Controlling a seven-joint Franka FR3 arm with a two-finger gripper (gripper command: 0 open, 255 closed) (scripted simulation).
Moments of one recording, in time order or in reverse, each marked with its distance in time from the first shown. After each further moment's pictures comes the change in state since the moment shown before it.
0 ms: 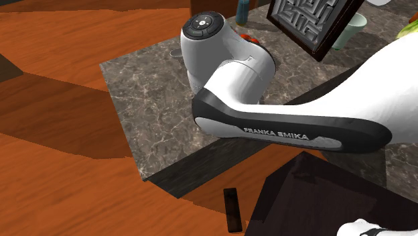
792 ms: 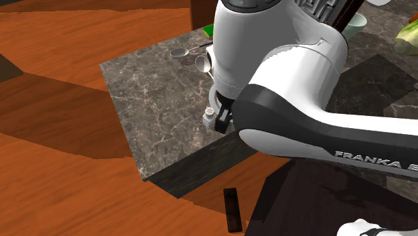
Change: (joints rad) arm 0.019 -0.298 0.012 -0.200 -0.009 -0.089 0.020
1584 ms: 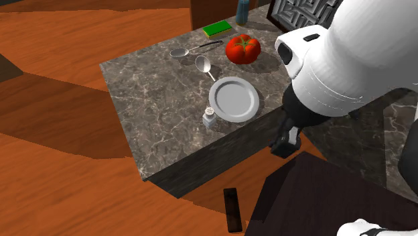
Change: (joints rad) arm 0.017 -0.443 0.029 -0.226 0.008 -0.202 0.018
